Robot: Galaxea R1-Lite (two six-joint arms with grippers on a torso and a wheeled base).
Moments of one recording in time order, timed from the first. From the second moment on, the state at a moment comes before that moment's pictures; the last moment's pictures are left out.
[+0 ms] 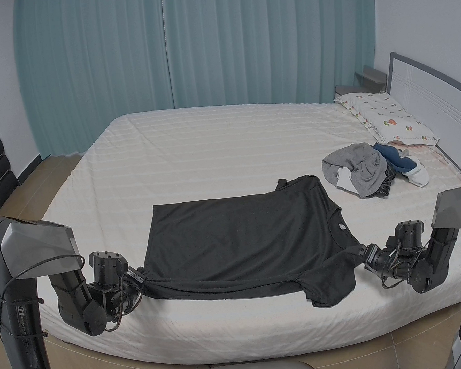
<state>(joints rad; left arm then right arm) -0.19 2.30 -0.51 -1.14 0.15 -1.10 0.02 2.34 -0.56 -1.21 0.26 0.71</state>
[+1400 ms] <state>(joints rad) -0.20 2.25 -0.35 -1.15 0.13 -0.84 -0.02 2.14 -0.15 -1.11 0.34 0.42</state>
